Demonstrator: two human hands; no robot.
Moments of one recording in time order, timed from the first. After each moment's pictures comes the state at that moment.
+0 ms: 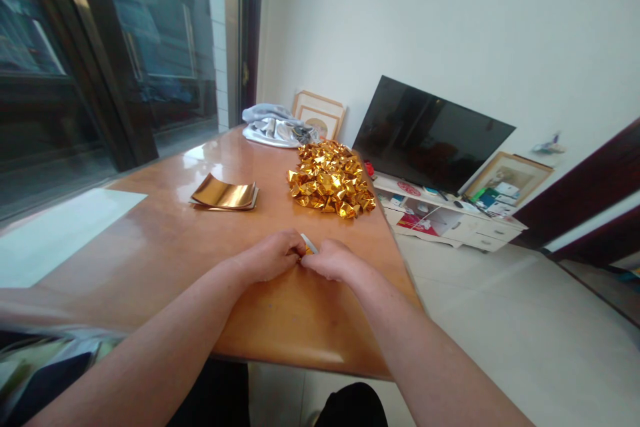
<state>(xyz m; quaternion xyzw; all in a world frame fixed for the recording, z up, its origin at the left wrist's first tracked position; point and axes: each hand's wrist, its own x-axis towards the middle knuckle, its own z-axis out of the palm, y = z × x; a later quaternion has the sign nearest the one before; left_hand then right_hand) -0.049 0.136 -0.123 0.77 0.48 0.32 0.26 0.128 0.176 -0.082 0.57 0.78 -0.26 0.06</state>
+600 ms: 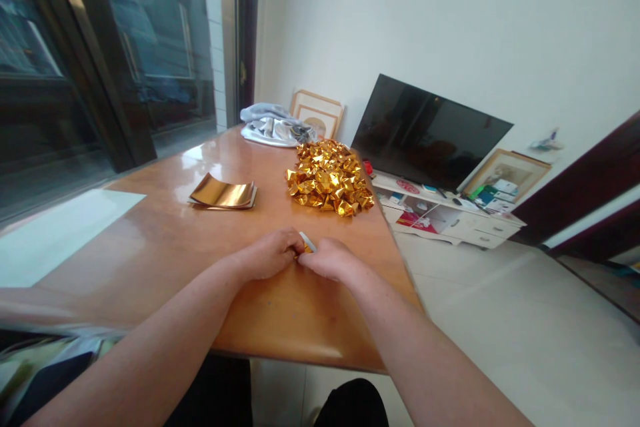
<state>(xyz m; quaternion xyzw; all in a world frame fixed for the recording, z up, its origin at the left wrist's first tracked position) -0.050 0.135 -0.119 0.79 0.48 0.31 0.24 0.128 0.177 -0.087 0.56 0.80 -0.20 0.03</state>
